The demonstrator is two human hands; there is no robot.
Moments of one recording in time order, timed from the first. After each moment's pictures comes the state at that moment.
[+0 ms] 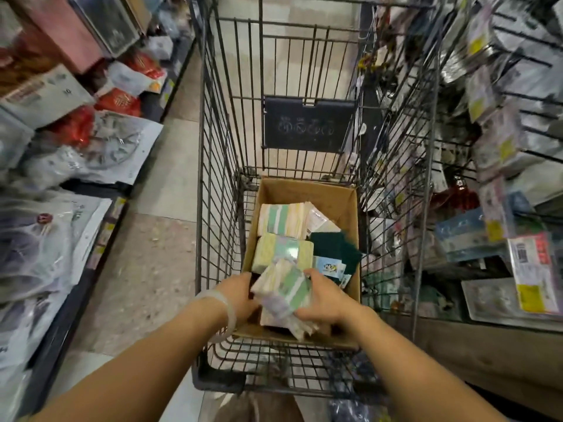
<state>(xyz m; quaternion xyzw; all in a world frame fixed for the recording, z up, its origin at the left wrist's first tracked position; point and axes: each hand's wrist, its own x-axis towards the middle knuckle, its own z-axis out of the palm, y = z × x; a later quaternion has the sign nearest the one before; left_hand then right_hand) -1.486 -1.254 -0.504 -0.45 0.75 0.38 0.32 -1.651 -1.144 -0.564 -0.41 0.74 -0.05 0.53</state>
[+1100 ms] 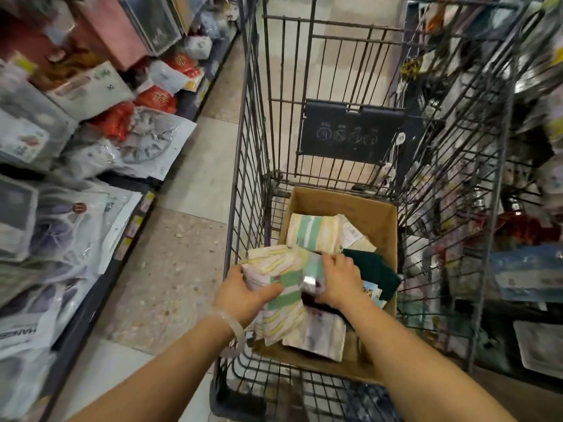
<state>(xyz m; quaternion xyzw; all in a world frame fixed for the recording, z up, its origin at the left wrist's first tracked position) -1.468 -1.273 -0.520 -0.66 0.50 0.56 -0.03 -1.655 -1.219 -0.631 -0.51 0.80 0.10 0.29</state>
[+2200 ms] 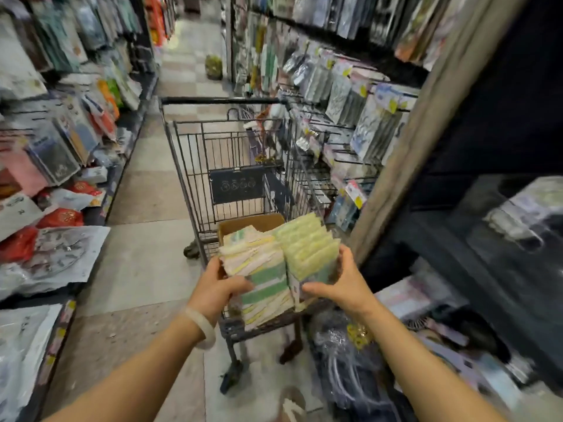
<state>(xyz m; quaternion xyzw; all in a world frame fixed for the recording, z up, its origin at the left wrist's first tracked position) -1.312 -1.124 -0.374 -0.31 0.54 0.77 -0.14 -1.466 -0.946 -0.385 -0.25 0.78 -0.52 0.24</state>
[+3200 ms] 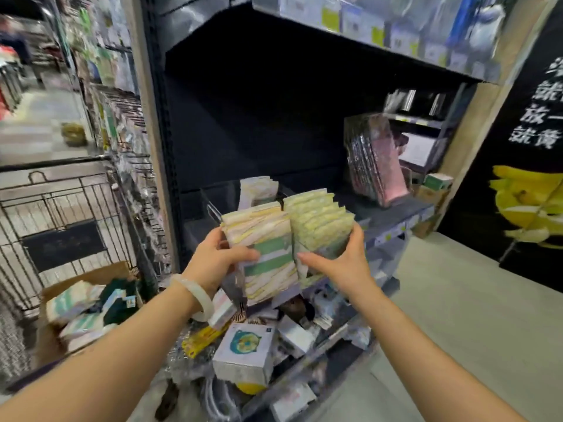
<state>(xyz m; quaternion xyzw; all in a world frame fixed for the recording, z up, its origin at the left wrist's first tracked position) -1.423 -0.717 -0.218 -0.08 0.63 0.77 -0.06 -1.480 -0.508 -0.231 -0.12 0.79 -0.59 -0.05</state>
